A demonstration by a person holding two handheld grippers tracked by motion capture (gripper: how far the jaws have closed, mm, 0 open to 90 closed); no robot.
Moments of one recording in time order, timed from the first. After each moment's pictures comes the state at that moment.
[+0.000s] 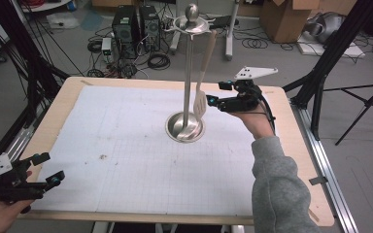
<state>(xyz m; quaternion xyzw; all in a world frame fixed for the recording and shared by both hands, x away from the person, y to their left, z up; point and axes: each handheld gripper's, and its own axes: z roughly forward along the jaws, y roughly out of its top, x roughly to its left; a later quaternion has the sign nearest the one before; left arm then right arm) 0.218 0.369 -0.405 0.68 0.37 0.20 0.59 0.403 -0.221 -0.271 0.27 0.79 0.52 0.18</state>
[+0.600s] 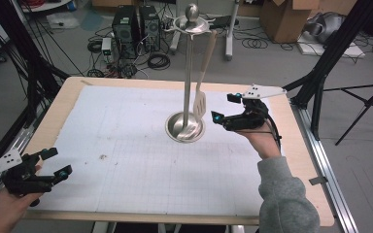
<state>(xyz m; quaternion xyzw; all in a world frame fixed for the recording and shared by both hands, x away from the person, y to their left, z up) 0.235 0.357 -0.407 0.68 0.37 0.19 0.60 0.366 -0.235 -0.294 0.27 0.78 0.54 0.19</state>
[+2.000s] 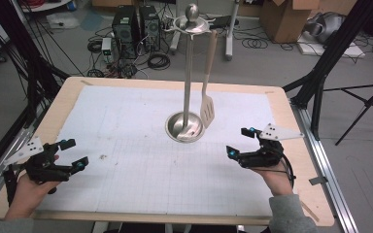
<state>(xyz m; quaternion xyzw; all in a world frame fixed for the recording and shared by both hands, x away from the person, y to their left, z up) 0.267 0.327 -0.408 0.69 0.34 0.17 0.61 0.299 -0.281 -0.359 0.30 0.76 0.54 0.17</state>
